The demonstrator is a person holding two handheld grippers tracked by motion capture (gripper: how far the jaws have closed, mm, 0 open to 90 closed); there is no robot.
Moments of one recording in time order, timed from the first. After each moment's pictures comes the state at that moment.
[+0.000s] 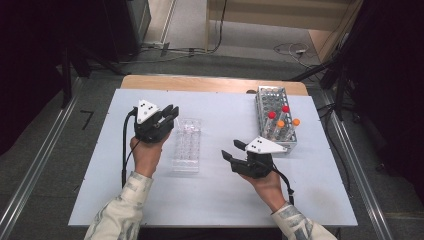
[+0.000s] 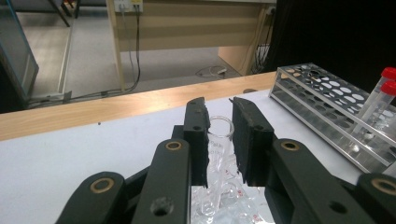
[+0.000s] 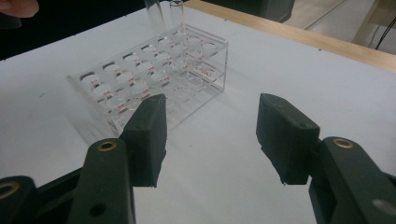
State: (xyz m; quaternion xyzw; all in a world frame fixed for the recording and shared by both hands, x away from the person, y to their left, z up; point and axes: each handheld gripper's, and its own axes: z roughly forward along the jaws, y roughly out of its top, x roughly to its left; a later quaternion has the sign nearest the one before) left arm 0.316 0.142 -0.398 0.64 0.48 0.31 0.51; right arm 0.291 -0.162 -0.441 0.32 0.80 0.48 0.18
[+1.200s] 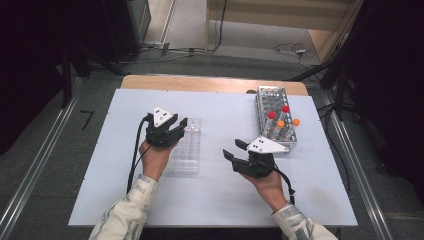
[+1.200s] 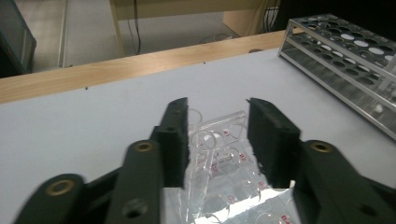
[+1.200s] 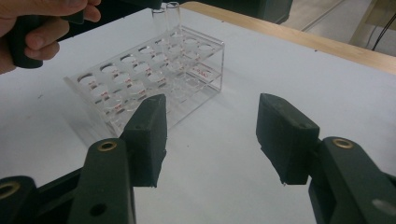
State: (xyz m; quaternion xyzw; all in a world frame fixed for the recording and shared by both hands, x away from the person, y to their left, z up) left arm 0.324 0.124 -0.427 0.68 0.50 0.29 0.46; right arm 0.291 -0.166 -0.439 0.32 0.79 0.48 0.18
